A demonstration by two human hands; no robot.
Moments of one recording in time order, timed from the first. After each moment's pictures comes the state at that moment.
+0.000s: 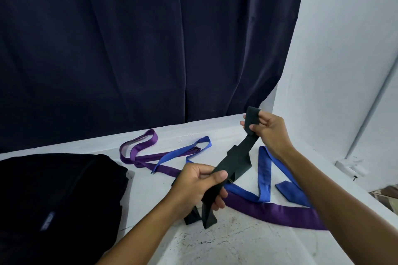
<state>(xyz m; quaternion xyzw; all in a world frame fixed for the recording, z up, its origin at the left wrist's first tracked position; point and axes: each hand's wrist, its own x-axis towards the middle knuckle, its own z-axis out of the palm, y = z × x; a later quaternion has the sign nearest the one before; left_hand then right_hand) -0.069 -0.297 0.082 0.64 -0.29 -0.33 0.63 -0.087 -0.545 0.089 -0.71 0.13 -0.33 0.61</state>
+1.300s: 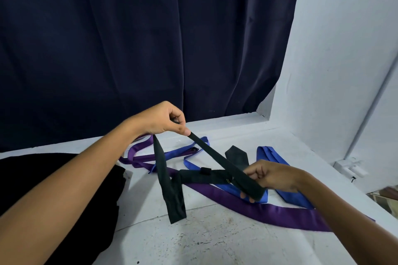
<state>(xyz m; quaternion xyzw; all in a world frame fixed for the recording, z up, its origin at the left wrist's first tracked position) 0.061 -0.296 0.174 0.81 -0.46 -0.17 0.33 -0.140 -0.544 0.056 -0.80 0.00 0.18 0.57</state>
